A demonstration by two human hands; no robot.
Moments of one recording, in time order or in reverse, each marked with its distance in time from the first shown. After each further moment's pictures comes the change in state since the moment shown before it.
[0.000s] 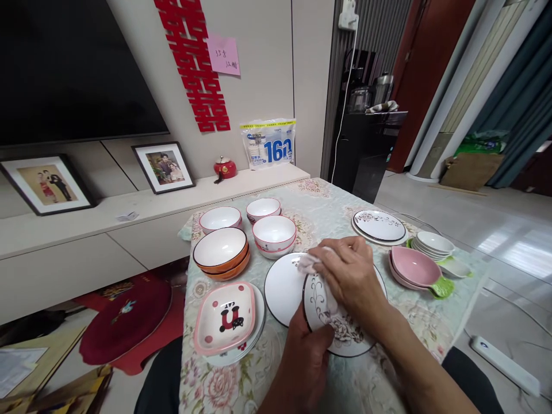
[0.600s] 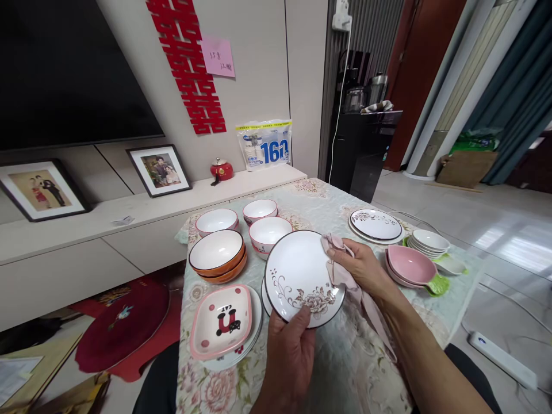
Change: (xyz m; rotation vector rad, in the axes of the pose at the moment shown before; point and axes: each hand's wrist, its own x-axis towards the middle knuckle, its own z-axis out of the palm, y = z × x) left_hand 0.010 0.003 -0.009 -0.276 0.194 0.174; right_hand -0.004 0.050 0.010 0.882 -0.207 0.760
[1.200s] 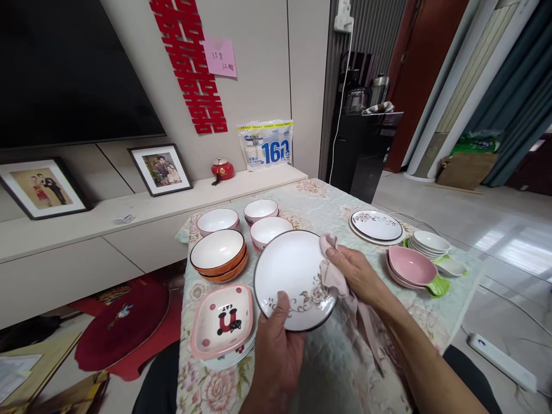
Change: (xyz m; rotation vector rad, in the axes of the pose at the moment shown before) left_hand 0.004 0.017 0.006 -0.014 0.043 0.069; right_hand -0.007 -0.004 0.011 -0.156 -0.060 -0.090
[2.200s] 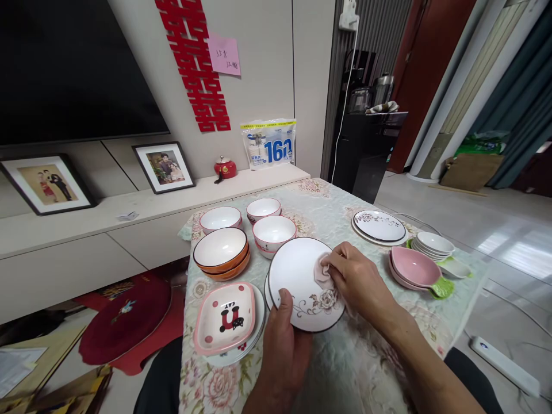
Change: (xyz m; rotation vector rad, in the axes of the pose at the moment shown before) left_hand 0.002 -0.006 -0.003 -0.006 -0.073 -0.173; right_hand -0.017 -0.016 0.009 -0.730 0.060 -0.317
